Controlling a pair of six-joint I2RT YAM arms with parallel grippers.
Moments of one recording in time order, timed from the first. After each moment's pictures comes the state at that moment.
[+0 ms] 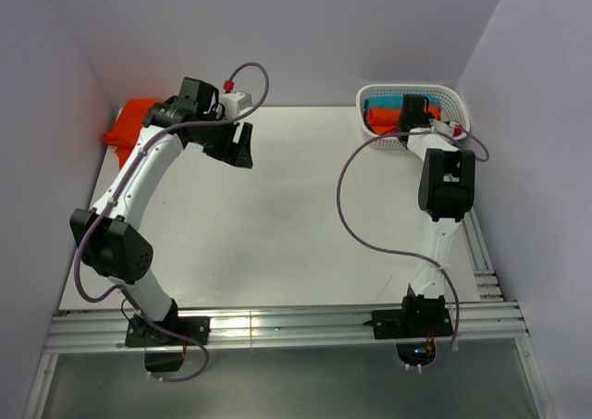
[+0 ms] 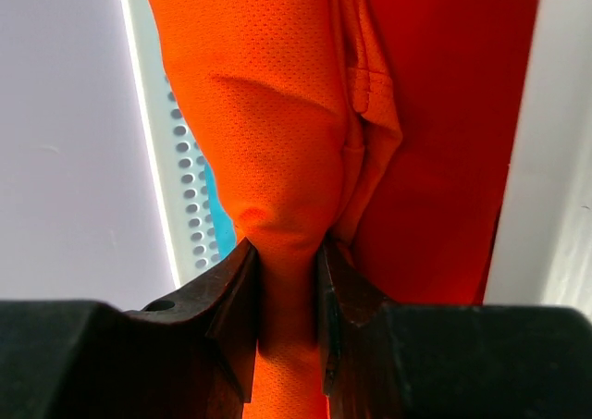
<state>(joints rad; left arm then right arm) -0.33 1.69 1.76 -1.01 0.40 0.09 -0.08 2.22 1.65 -0.06 0.45 1.57</state>
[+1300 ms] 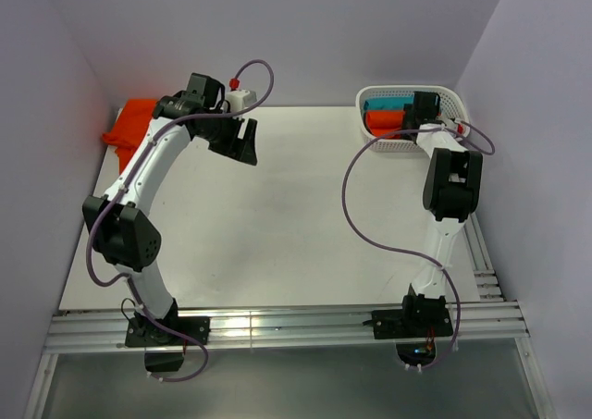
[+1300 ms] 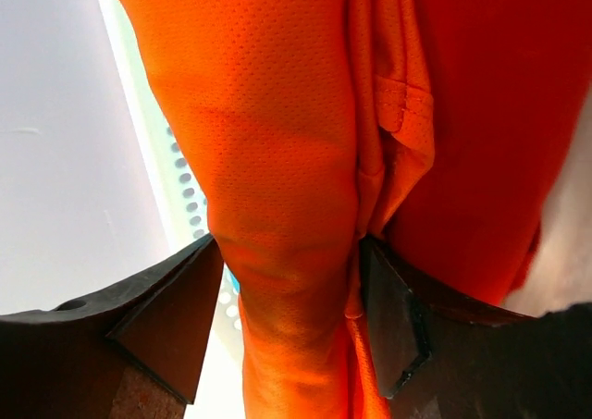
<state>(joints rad) -0.33 1.79 1.86 -1.04 0.43 0.08 -0.13 2.23 1.71 -0.15 0.24 1.54</state>
